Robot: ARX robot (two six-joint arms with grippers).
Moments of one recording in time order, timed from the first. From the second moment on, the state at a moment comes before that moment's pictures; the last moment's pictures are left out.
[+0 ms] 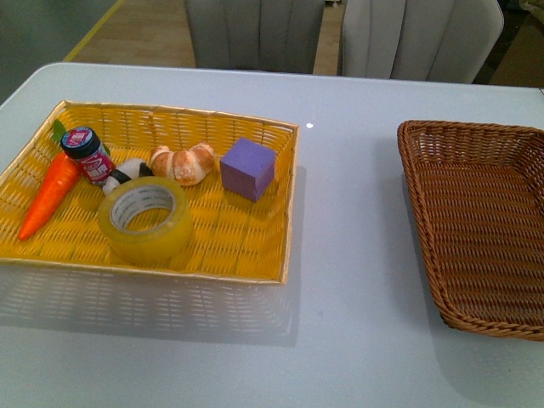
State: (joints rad) left arm 0.00 0.02 0.01 0.00 0.00 -0.01; right arm -0.42 1.36 0.49 0.29 -0.31 -0.19
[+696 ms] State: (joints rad) left arm 0.00 0.02 0.01 0.00 0.00 -0.01; right arm -0.35 2.23 1.06 0.26 -0.20 -0.28
